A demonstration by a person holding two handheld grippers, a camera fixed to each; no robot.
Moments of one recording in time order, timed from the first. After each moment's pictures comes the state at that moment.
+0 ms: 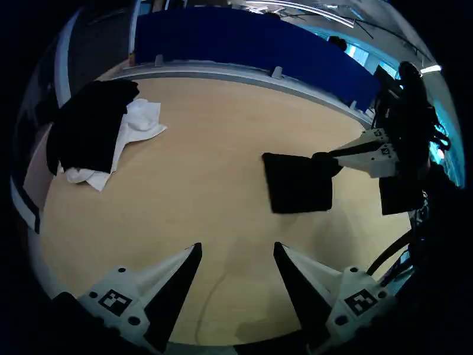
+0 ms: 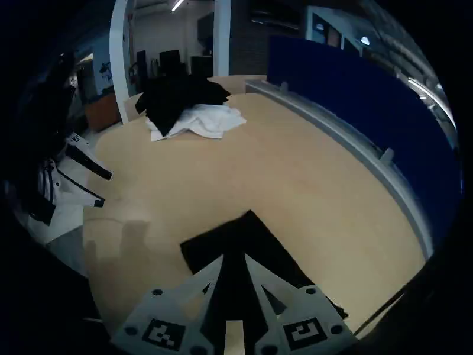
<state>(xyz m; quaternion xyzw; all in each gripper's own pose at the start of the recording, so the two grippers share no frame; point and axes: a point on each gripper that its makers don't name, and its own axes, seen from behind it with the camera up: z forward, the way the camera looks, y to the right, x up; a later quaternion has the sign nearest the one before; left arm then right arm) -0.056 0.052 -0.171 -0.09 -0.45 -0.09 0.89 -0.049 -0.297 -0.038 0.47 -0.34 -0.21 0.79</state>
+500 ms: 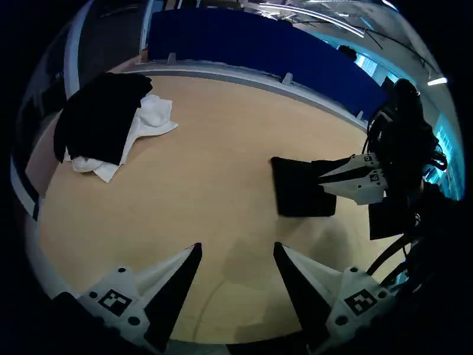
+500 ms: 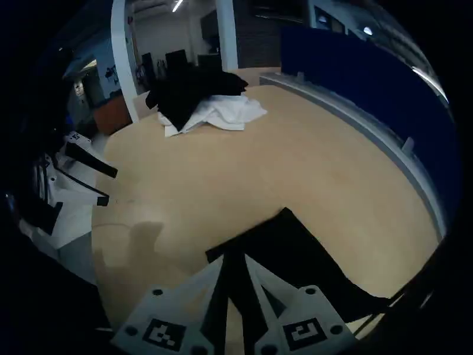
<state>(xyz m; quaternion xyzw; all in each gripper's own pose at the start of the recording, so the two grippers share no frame) -0.053 0.041 -0.176 -0.07 -0.44 -0.11 0.89 -0.080 -0.334 -0.059 0.49 -0.36 -0.18 0.77</state>
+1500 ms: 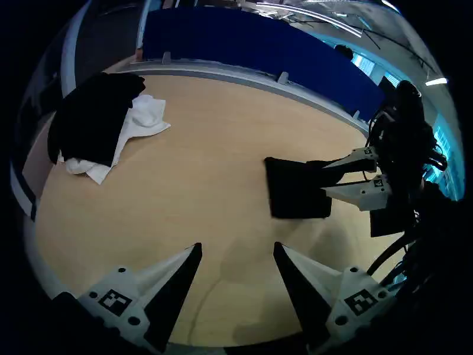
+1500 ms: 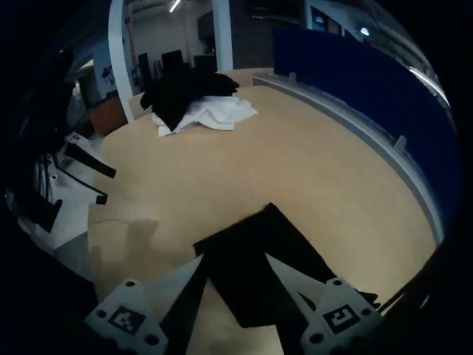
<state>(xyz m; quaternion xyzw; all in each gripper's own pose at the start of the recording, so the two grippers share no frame) -0.056 0.053 -0.168 -0.08 -0.44 -0.11 0.89 -0.077 -0.311 -0.048 0.47 -0.36 -0.18 0.78</state>
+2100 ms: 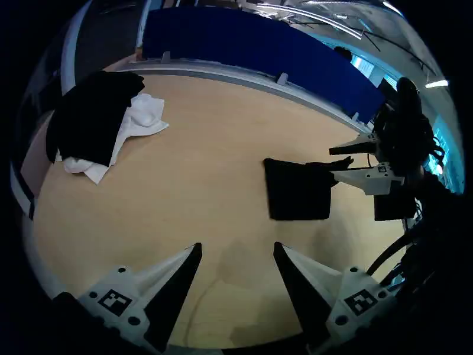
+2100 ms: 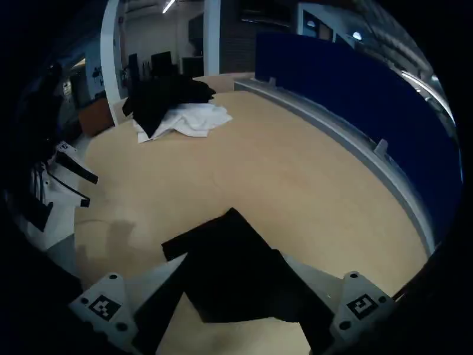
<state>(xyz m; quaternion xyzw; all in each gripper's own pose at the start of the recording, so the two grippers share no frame) -0.055 0.055 -0.169 -0.08 -0.44 -0.12 0.89 -0.056 -0.275 -0.005 0.44 -0.35 -0.20 0.80</state>
